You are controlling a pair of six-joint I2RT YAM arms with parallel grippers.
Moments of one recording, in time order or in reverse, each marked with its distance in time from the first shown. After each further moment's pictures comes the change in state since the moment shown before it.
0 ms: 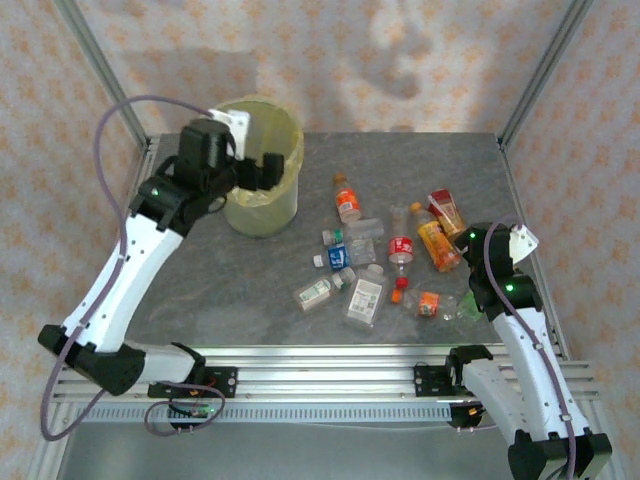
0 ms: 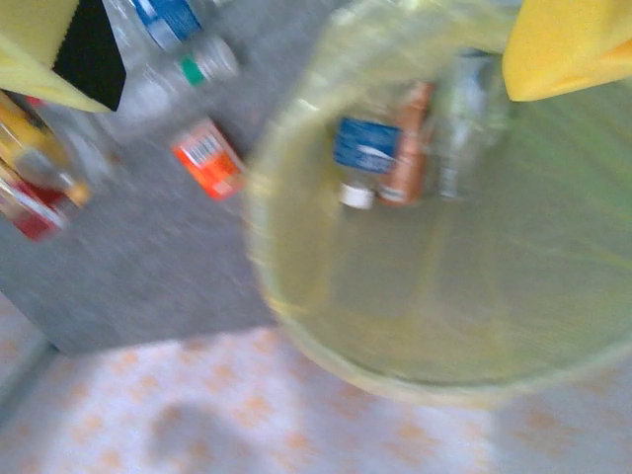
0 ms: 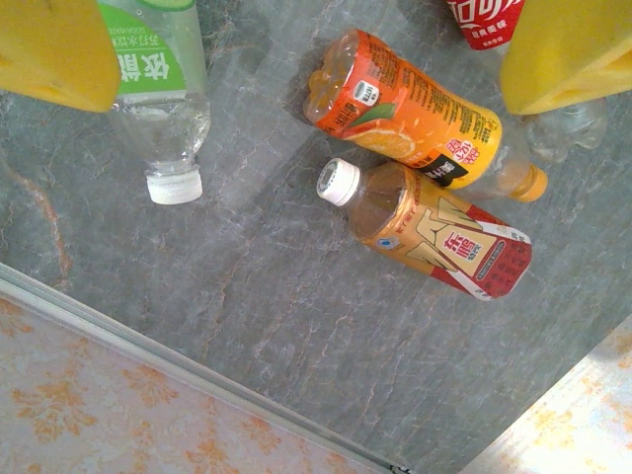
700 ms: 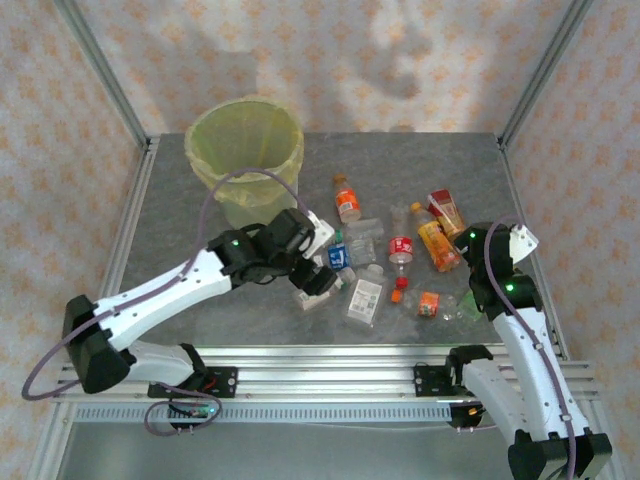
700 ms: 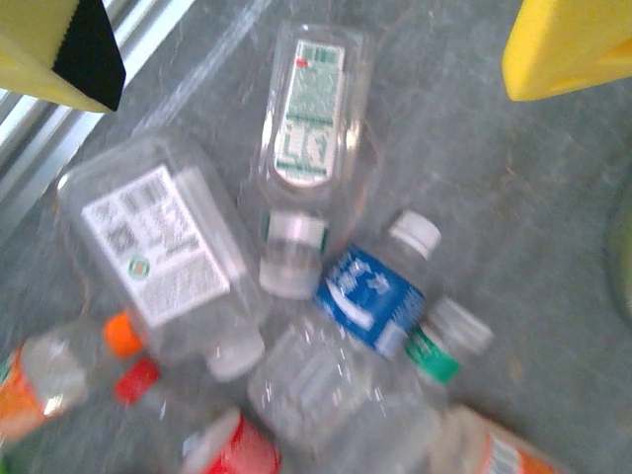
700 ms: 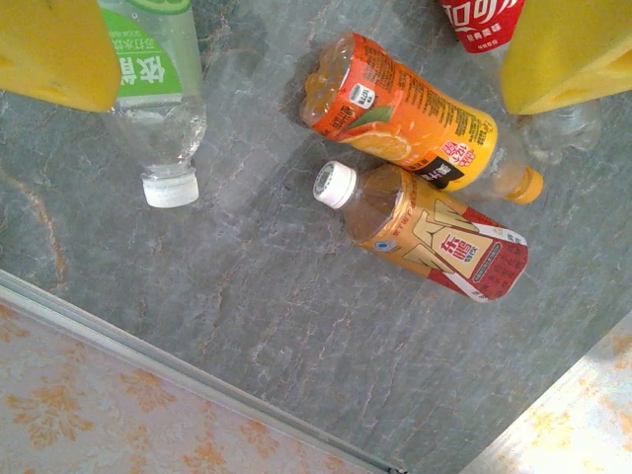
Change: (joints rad) left arm -0.412 0.038 -0.401 -0.023 0.076 0.050; right arm 0.000 0.001 0.005 -0.005 -0.008 0.007
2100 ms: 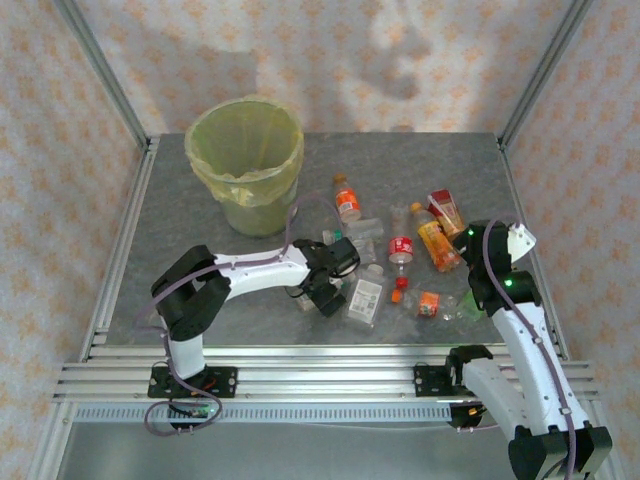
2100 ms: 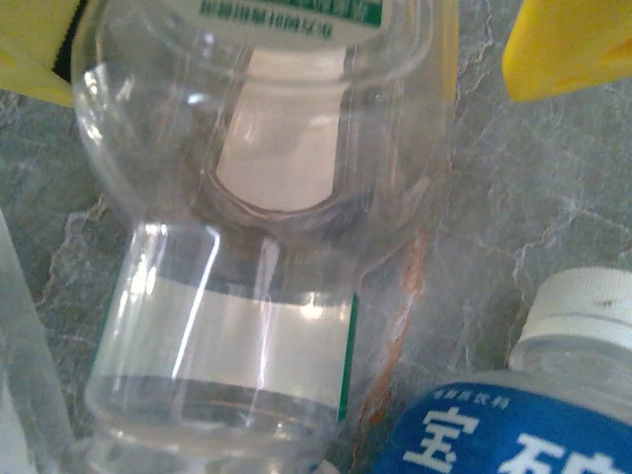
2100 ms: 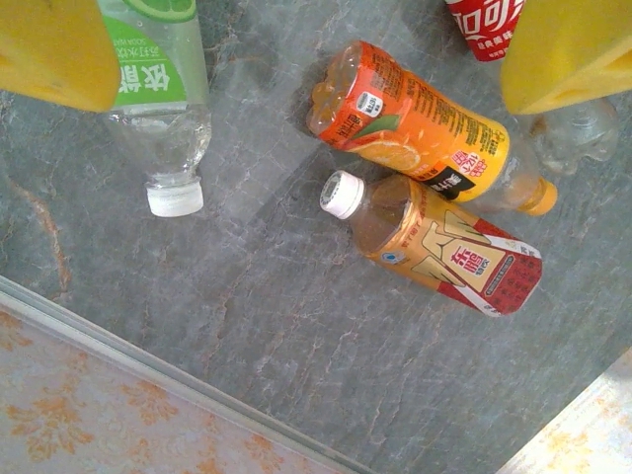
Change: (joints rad) left arm -0.055 0.497 0.036 0.018 -0.117 -0.008; right arm 0.000 0.031 0.011 -0.017 -0.007 0.000
